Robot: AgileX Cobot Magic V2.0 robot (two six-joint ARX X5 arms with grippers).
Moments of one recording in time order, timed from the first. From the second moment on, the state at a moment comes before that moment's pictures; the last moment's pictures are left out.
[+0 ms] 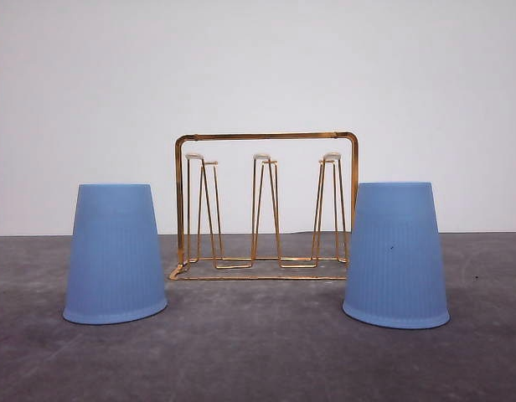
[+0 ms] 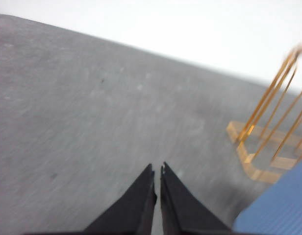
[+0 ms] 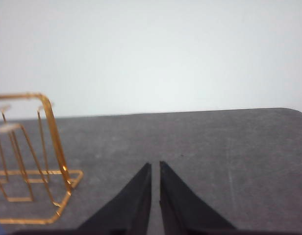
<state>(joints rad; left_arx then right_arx) 0.00 0.01 0.03 -0.13 0.06 -0.29 0.01 0.00 0.02 0.08 -0.05 0.14</state>
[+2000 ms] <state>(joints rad) -0.38 0.77 0.70 -0.51 0.31 0.21 0.26 0.46 0.59 -0.59 -0.21 -0.13</state>
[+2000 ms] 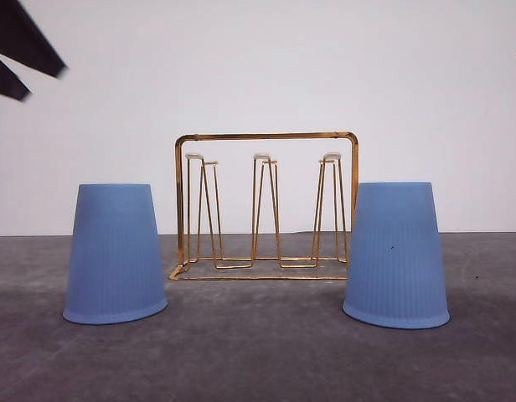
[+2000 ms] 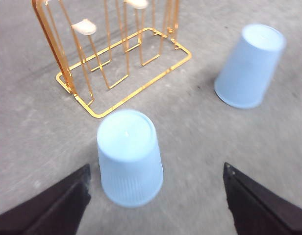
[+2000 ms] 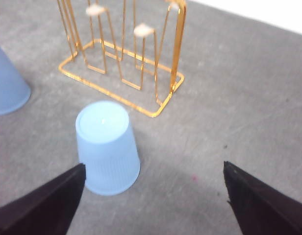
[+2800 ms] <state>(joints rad) -0.40 1.35 0.70 -0.12 0.29 0.19 0.26 0.46 0.59 -0.59 -0.21 -0.13</state>
